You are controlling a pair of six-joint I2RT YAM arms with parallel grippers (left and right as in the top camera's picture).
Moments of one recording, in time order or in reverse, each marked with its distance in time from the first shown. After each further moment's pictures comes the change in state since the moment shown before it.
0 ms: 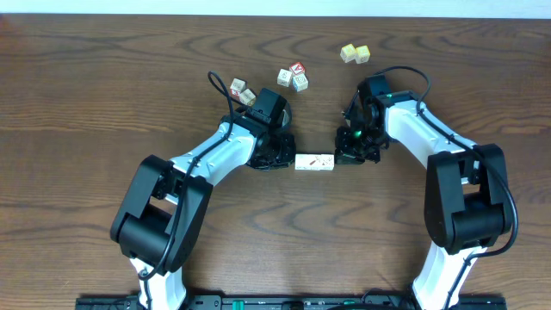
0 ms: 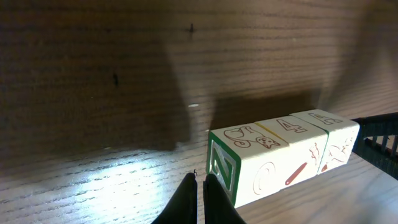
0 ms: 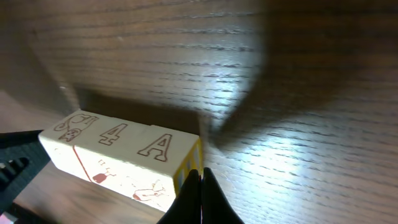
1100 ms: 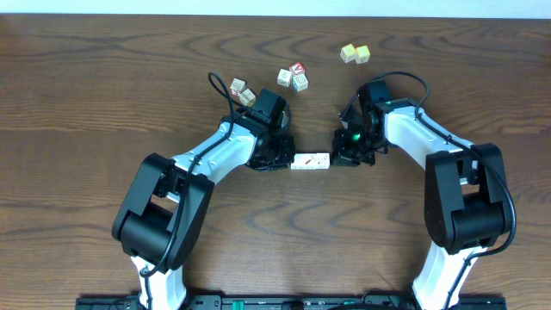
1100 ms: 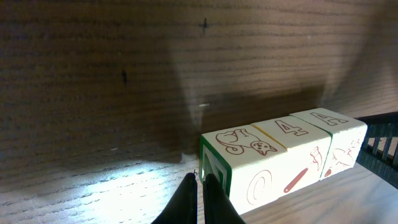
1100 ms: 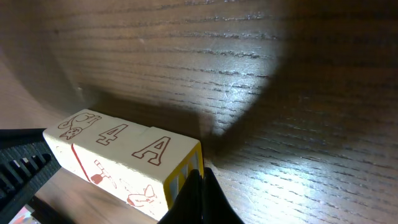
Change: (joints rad) left arm 0.000 0.012 0.000 -0.006 -0.001 0.000; right arm 0.000 0.000 -0.060 0.104 -0.083 0.003
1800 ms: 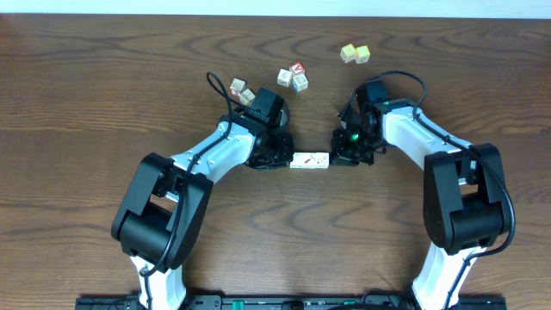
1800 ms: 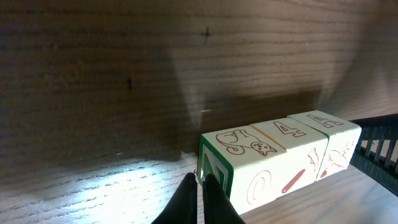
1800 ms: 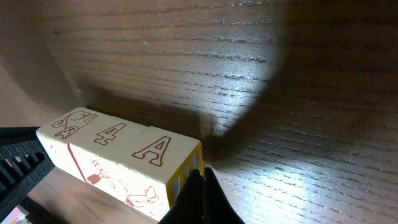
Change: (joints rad) left arm 0.008 0.000 0.000 0.010 0.008 0.000; right arm 0.012 0.000 0.000 0.011 0.012 0.003
